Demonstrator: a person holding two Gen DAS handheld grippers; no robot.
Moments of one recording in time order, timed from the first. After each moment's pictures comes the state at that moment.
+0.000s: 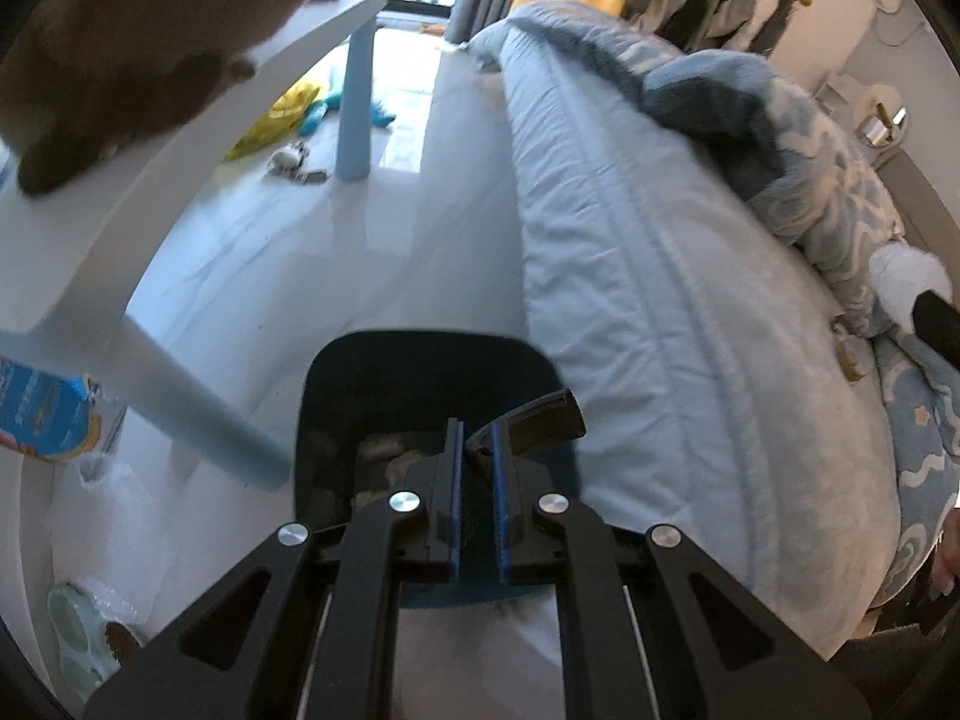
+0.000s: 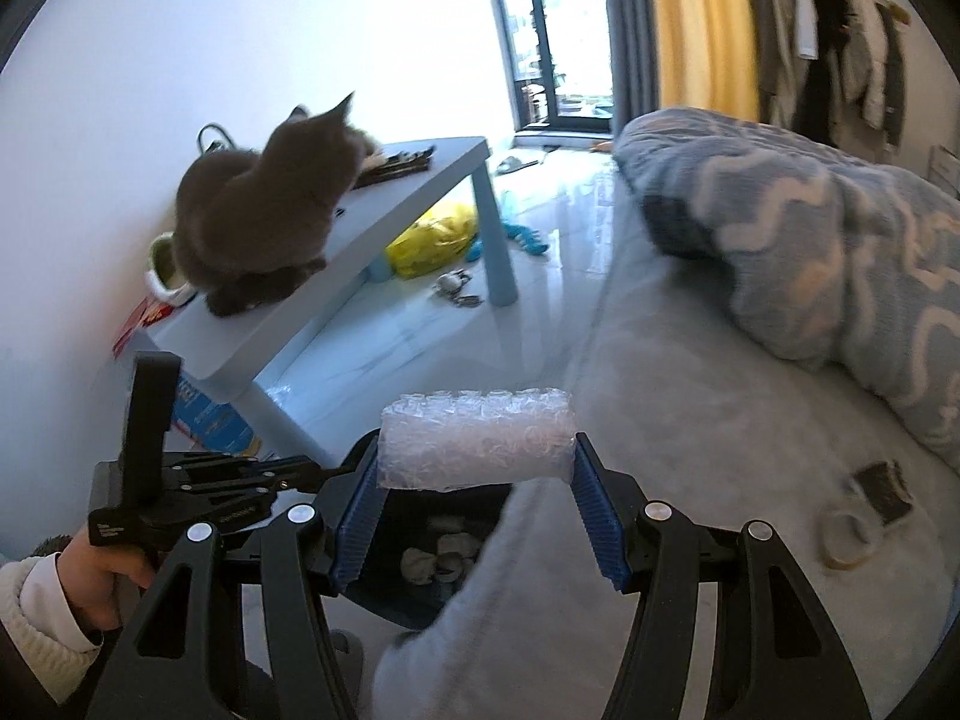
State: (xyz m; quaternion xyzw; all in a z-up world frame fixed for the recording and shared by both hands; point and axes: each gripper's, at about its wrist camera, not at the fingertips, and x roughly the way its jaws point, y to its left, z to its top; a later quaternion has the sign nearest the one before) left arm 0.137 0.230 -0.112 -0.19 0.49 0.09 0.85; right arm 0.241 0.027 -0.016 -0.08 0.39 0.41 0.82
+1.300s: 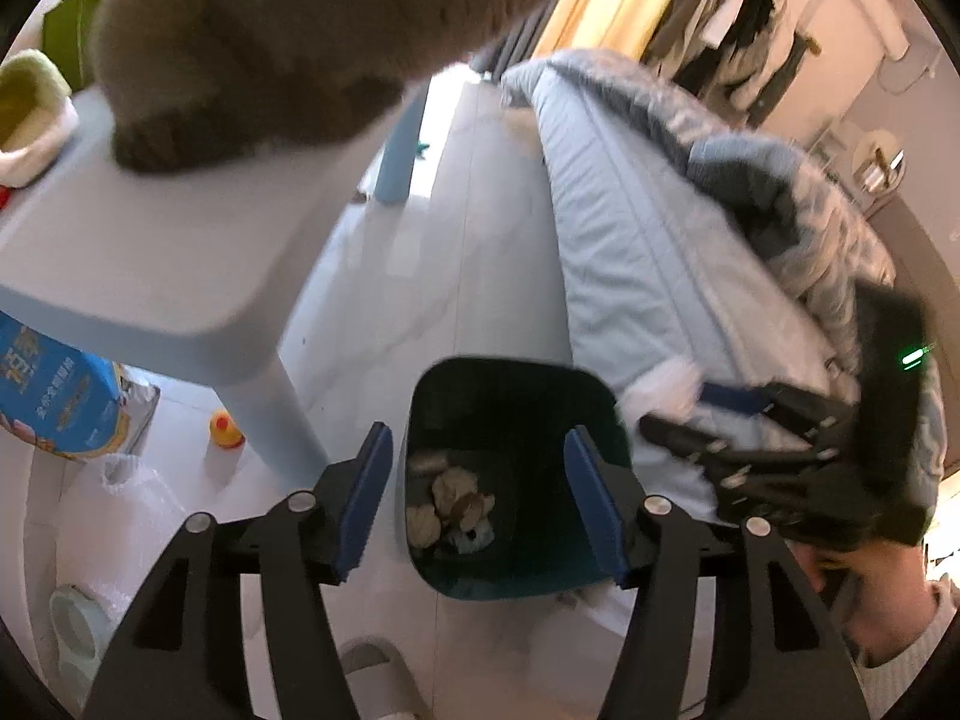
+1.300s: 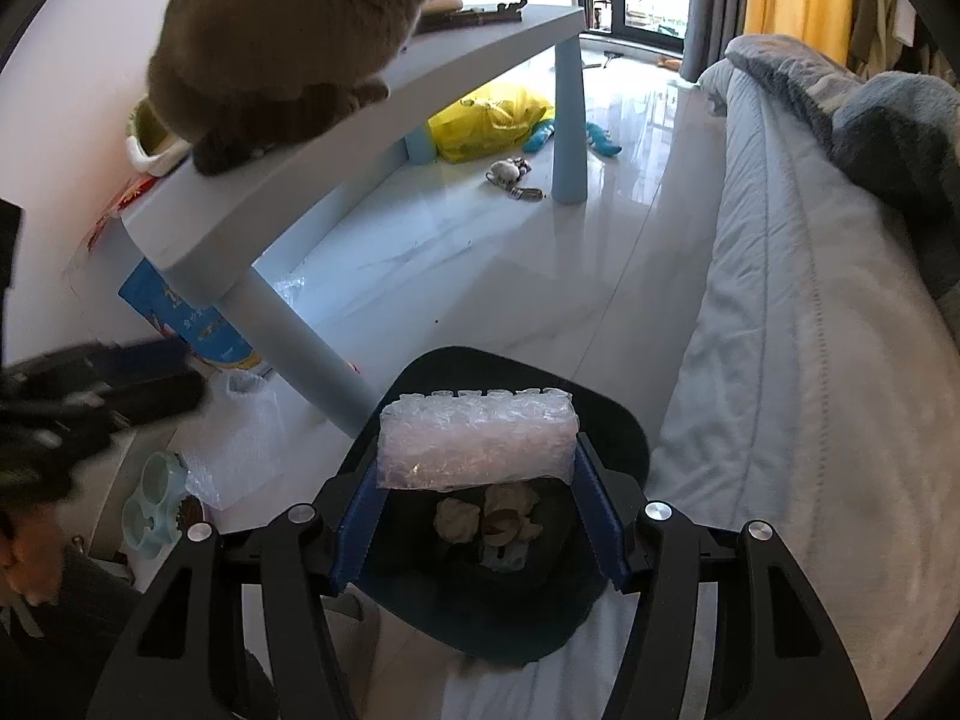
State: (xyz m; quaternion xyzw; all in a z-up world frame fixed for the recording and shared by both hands) left arm 0.080 0.308 -0.080 -0.22 0.43 0.09 0.87; right arm 0.220 0.165 -0.122 -0.17 0.48 0.42 0.75
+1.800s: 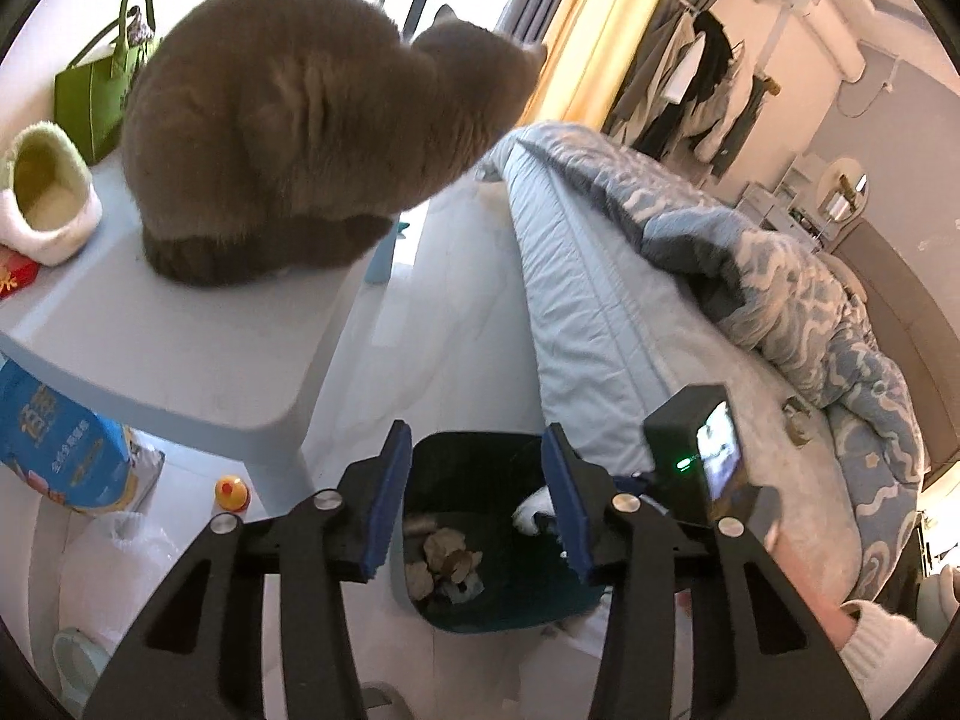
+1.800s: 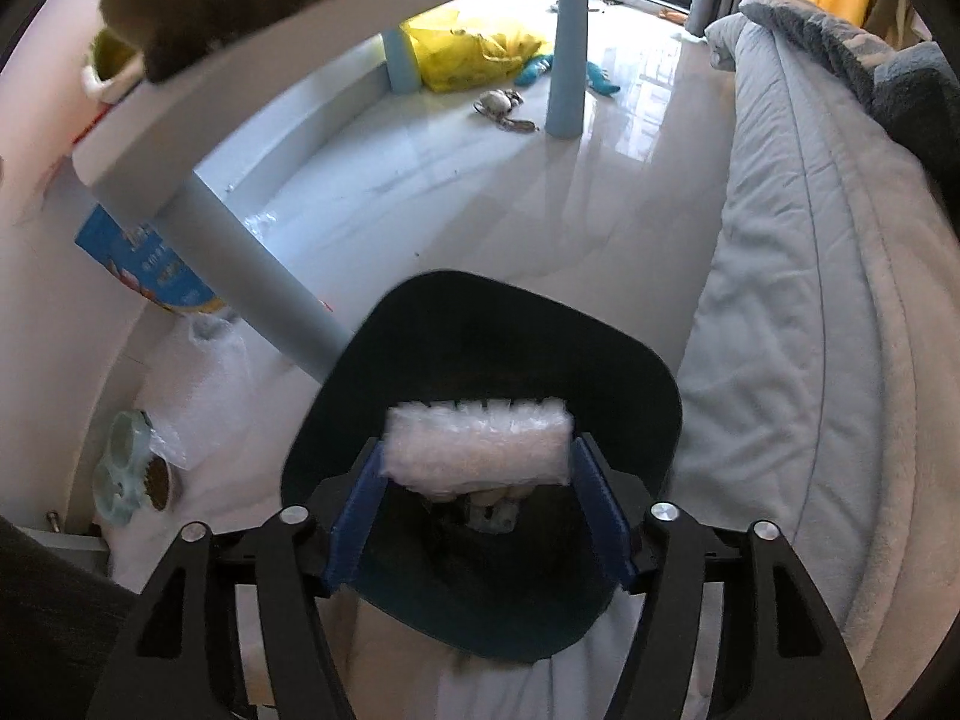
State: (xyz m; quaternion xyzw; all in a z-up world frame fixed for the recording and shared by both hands) left arm 0.063 0.308 -0.023 -0.21 0.36 0.08 0.91; right arm 0.214 0.191 -0.174 -0.22 0.52 0.38 0.73
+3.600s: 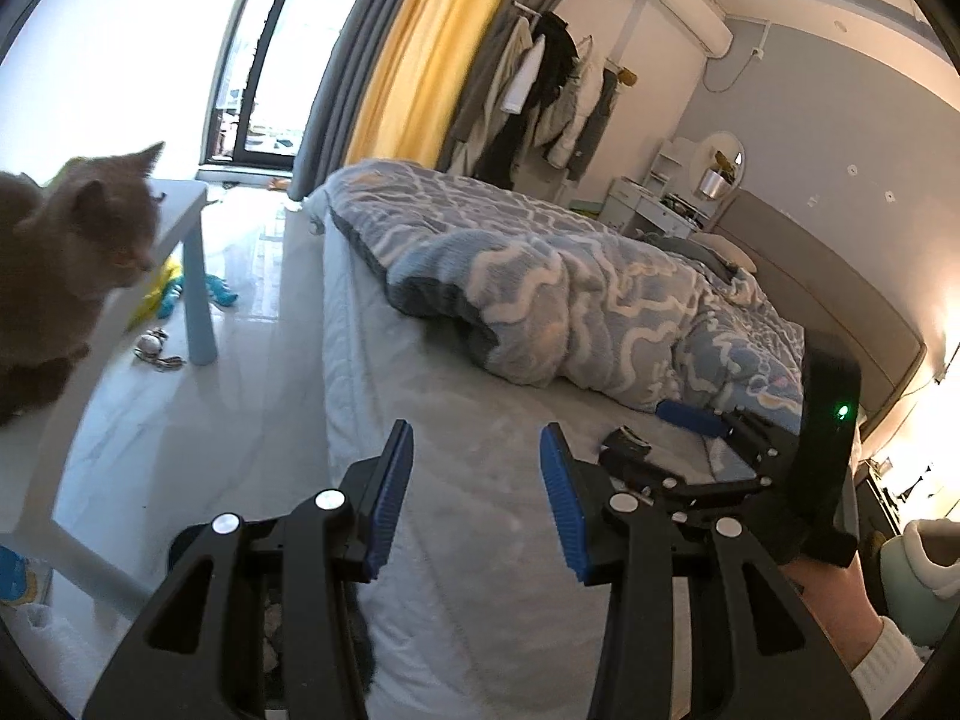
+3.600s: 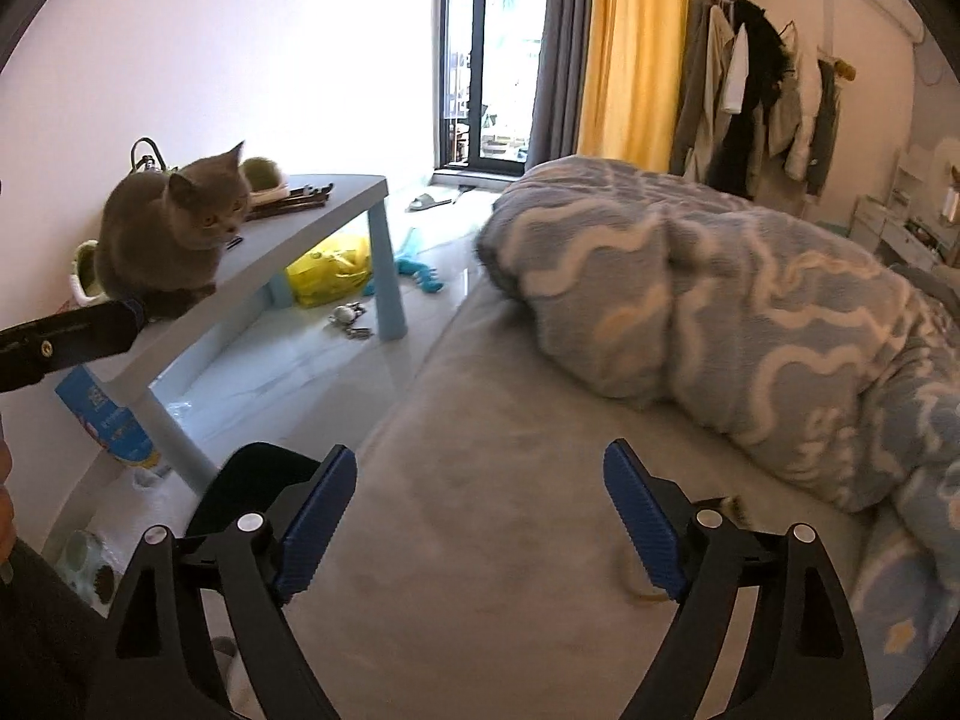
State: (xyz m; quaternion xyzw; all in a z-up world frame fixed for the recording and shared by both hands) left arm 0.166 0.112 0.037 -0.17 0.30 -0.06 0.94; right arm 0.277 -0.075 0.010 -0.13 0.32 0.32 0.88
